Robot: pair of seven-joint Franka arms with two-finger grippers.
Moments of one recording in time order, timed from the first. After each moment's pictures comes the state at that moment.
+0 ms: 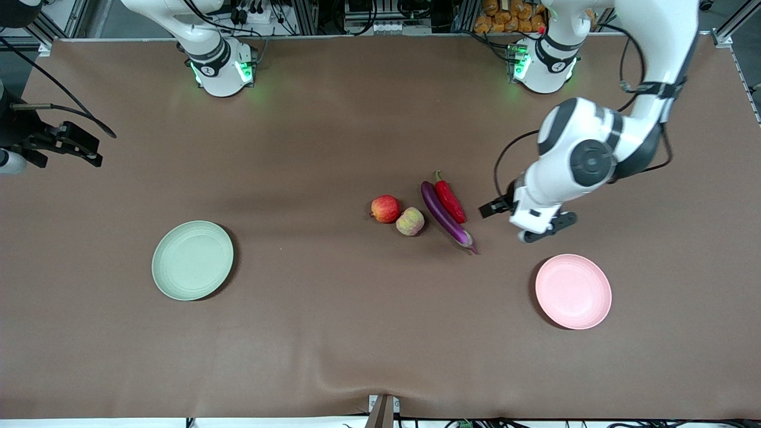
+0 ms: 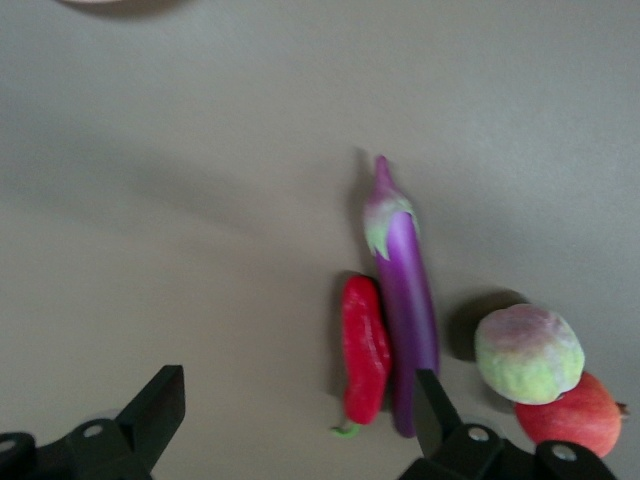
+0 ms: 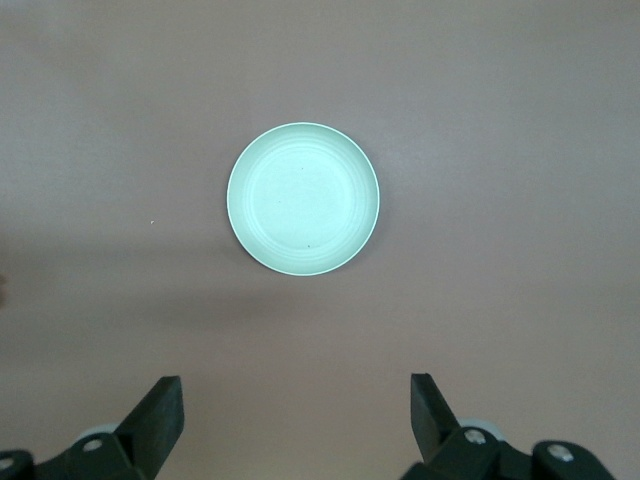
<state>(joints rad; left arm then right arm) 0.01 0.33 -0.47 -1.92 -0.03 2.10 -0.85 0.02 -0.02 0.00 -1.58 -0.03 1.57 -0.01</state>
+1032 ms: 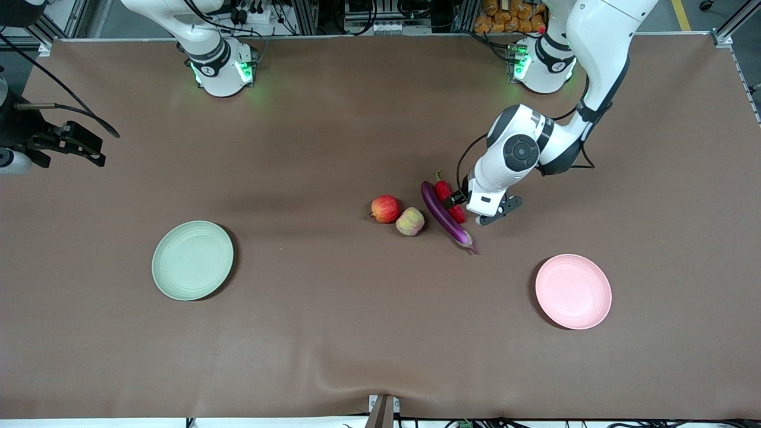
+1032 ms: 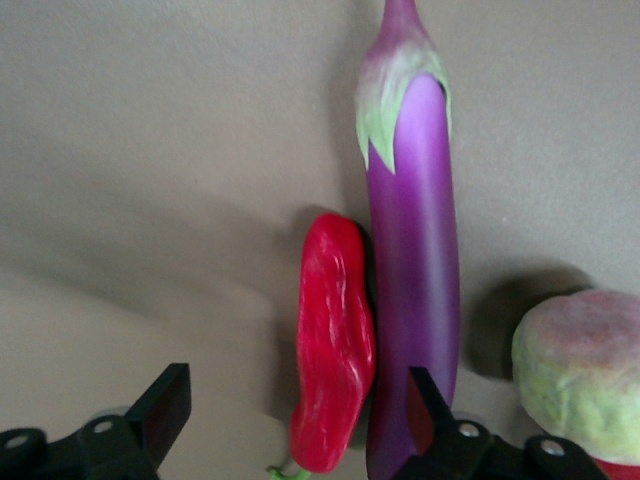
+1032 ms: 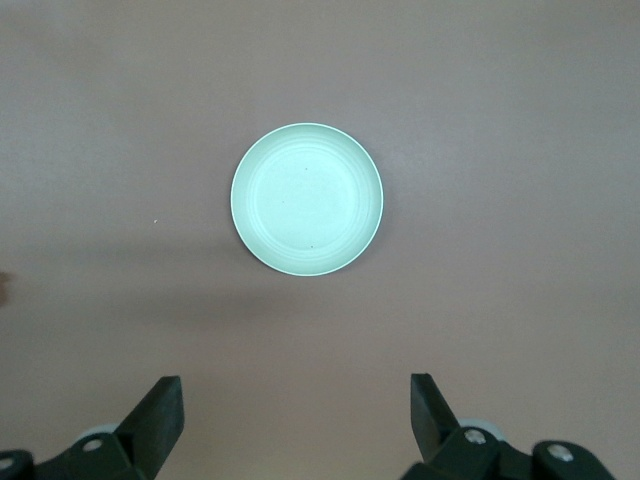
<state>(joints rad) -0.10 0.40 -0.47 -2.17 -0.03 2.50 -1.04 0.02 -0.02 0.00 -1.58 -0.03 1.57 -0.01</state>
